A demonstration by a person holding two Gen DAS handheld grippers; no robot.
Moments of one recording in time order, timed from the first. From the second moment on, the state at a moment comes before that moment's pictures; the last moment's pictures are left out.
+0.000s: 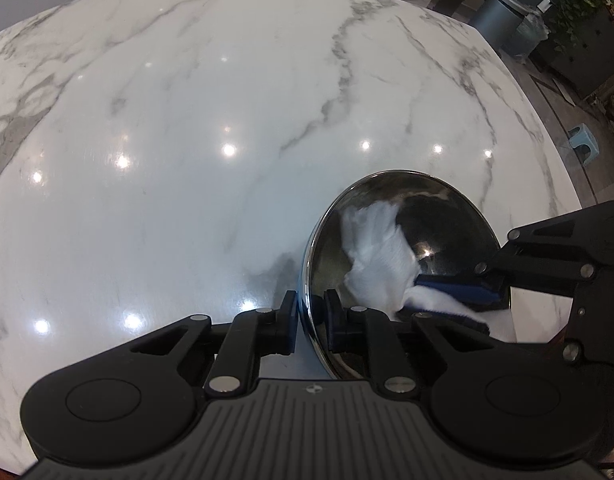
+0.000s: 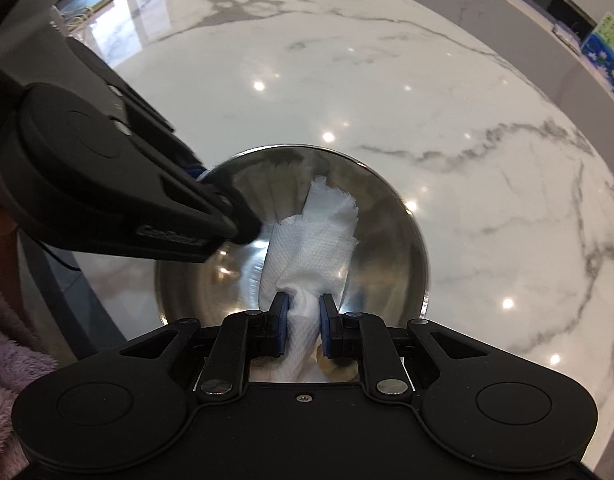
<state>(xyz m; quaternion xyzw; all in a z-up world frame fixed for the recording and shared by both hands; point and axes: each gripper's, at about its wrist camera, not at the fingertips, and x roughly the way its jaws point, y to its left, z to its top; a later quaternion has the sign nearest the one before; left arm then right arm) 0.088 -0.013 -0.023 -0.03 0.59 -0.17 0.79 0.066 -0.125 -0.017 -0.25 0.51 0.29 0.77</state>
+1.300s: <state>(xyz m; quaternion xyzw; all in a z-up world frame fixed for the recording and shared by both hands) 0.083 -0.007 -0.022 -0.03 0.58 -0.16 0.80 0.061 -0.141 0.008 -0.30 0.44 0.24 0.81</state>
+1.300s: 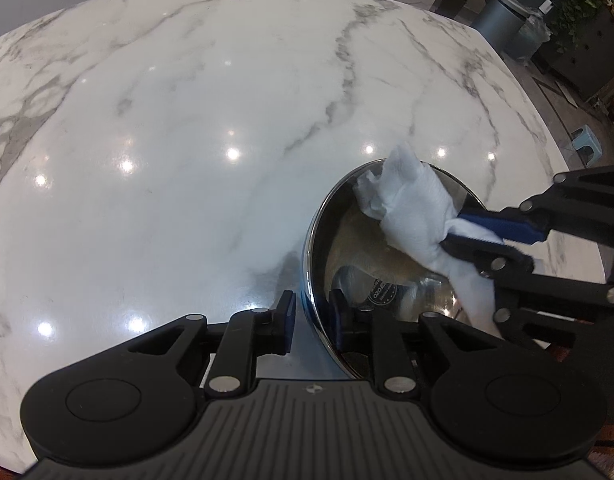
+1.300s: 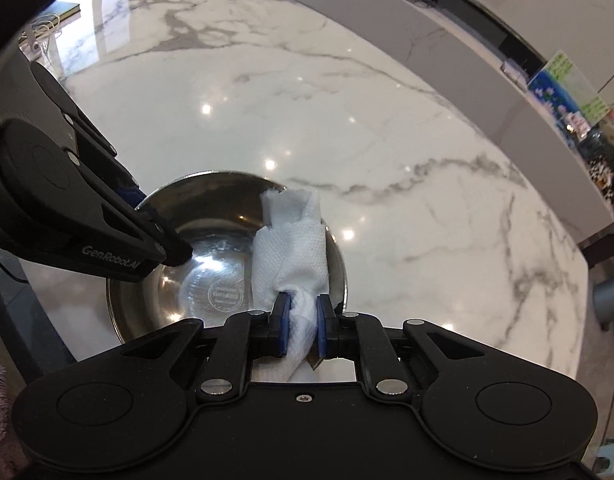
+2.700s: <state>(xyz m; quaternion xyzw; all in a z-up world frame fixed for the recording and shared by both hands) 0.085 -0.006 -0.024 -0.05 0.58 -0.16 0.80 0.063 -0.136 -0.008 -0.26 0.50 0.29 0.77</state>
